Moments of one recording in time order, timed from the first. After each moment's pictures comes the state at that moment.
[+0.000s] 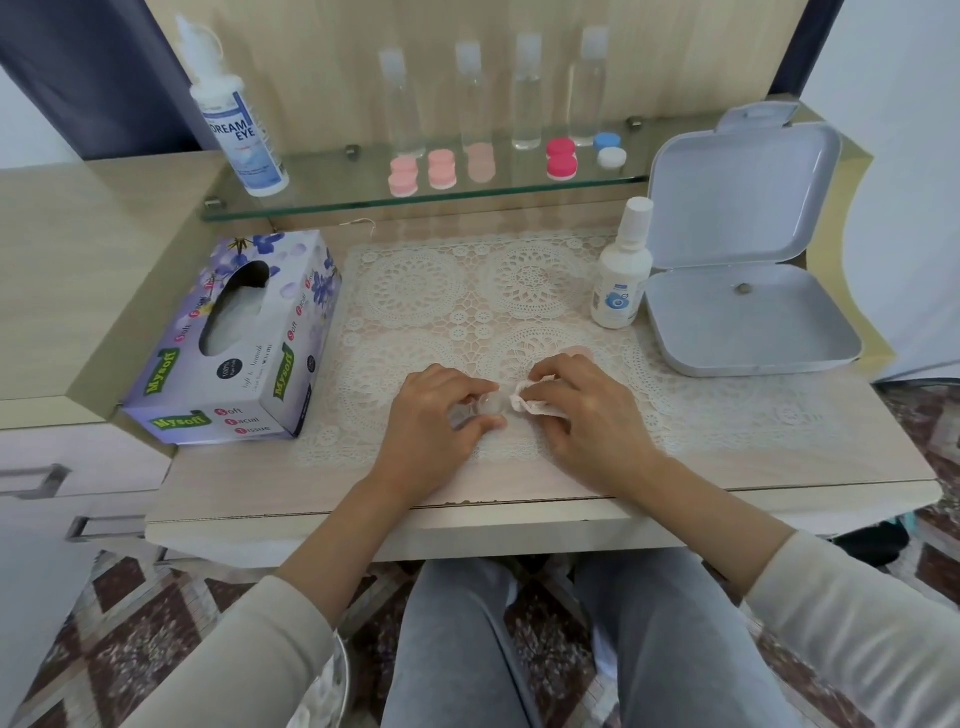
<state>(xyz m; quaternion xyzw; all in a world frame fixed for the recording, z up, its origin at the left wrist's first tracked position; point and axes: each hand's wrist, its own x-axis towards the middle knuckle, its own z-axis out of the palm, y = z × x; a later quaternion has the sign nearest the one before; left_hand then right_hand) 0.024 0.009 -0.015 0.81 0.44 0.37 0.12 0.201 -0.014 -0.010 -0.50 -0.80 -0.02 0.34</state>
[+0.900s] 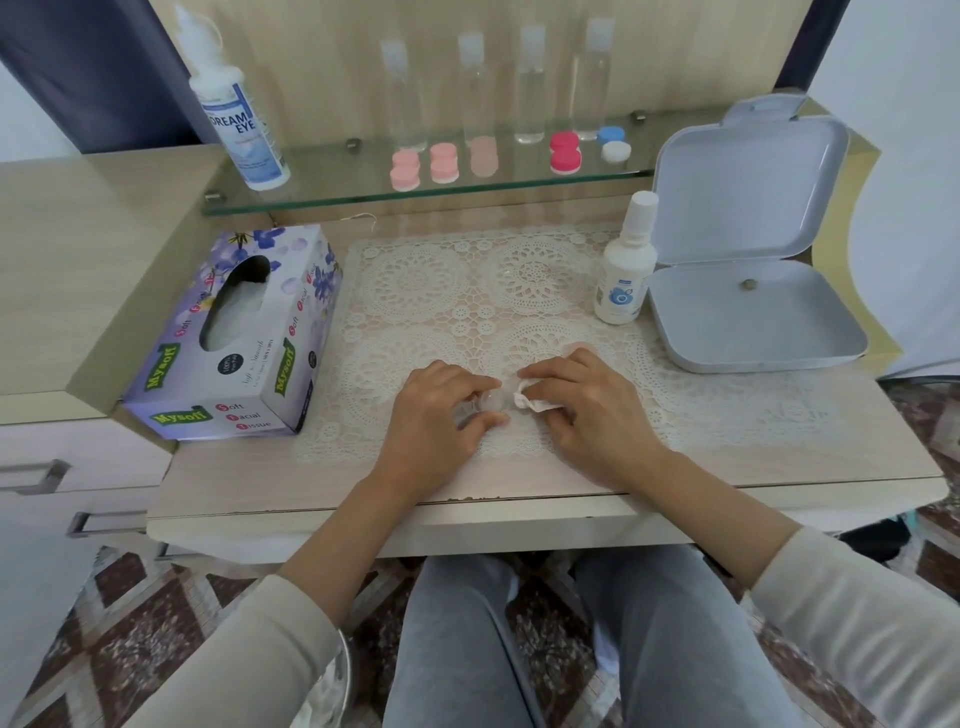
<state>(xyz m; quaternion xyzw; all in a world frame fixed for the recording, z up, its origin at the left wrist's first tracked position) 0.025 0.005 -0.013 0.81 0.45 0.36 0.10 0.203 -0.008 -0.016 -0.48 -0.80 0.01 0.34</state>
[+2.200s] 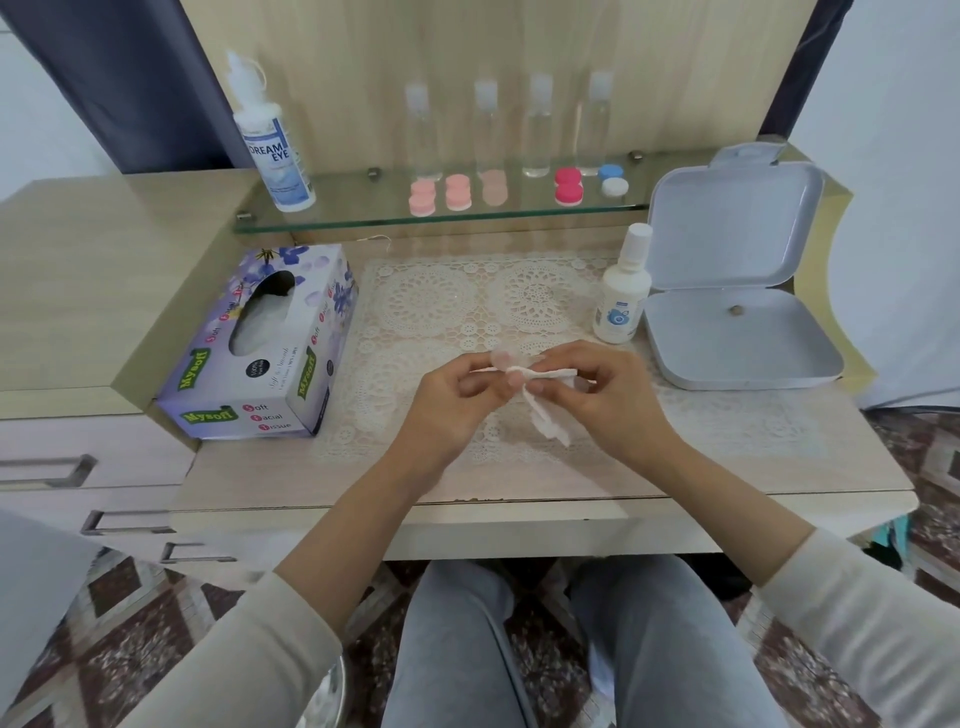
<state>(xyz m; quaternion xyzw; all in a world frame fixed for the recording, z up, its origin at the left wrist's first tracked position) 0.040 -0.013 0.042 0.55 0.47 0.41 0.56 0.201 -0.016 0.032 -0.49 -0.64 0.33 0.49</state>
